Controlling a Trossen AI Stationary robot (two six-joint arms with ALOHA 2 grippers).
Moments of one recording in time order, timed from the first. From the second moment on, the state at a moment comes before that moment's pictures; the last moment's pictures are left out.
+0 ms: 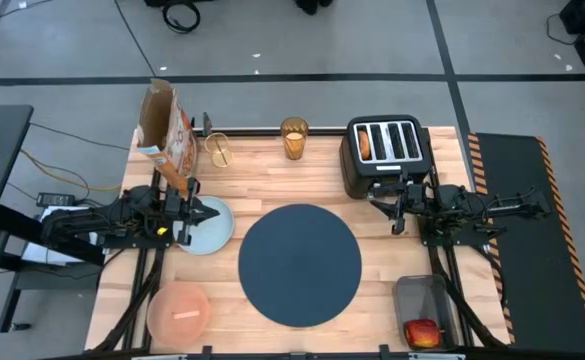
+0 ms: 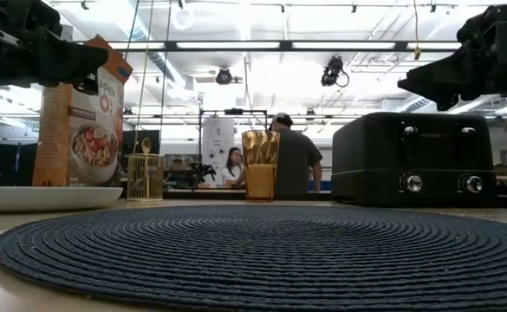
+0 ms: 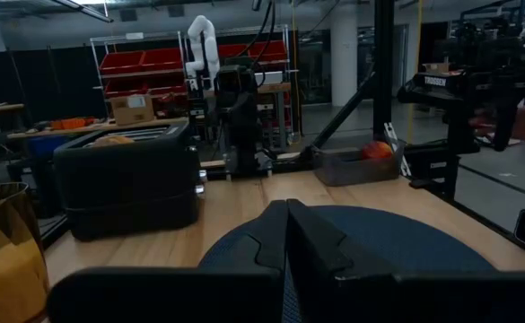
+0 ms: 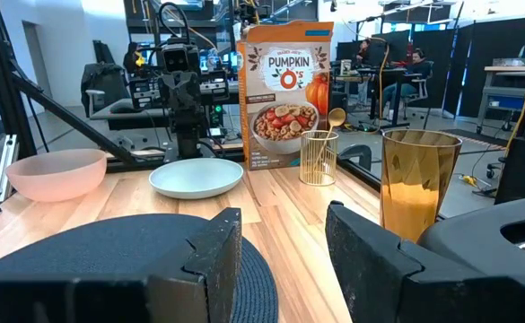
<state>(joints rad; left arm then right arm) 0.11 0.01 0.01 0.12 0.17 0.06 0.07 0.08 0.01 0.12 0.29 -0.01</state>
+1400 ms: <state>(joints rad) 0.11 0.01 0.01 0.12 0.17 0.06 0.16 0.69 0.17 0.60 0.02 0.04</state>
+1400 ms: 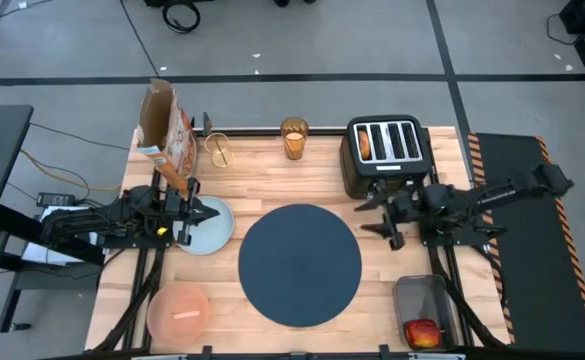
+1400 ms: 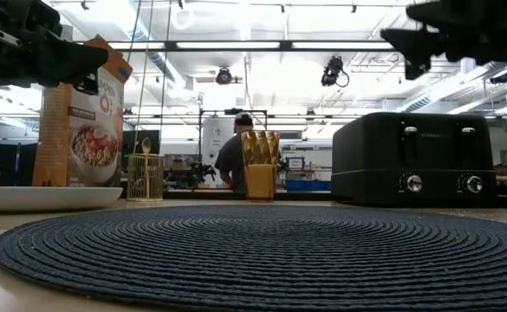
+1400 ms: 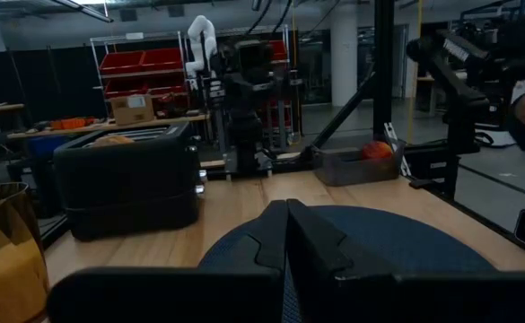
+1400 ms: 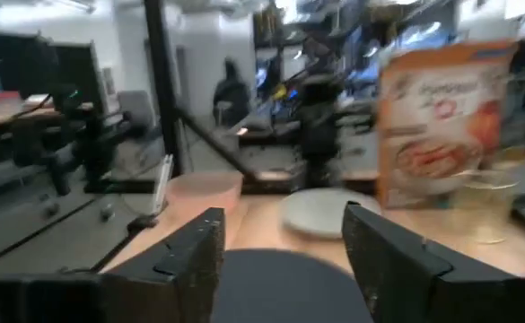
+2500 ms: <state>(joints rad) 0.11 0.01 0.01 0.12 0.17 0.06 0.45 1.72 1.02 0.12 0.12 0.15</state>
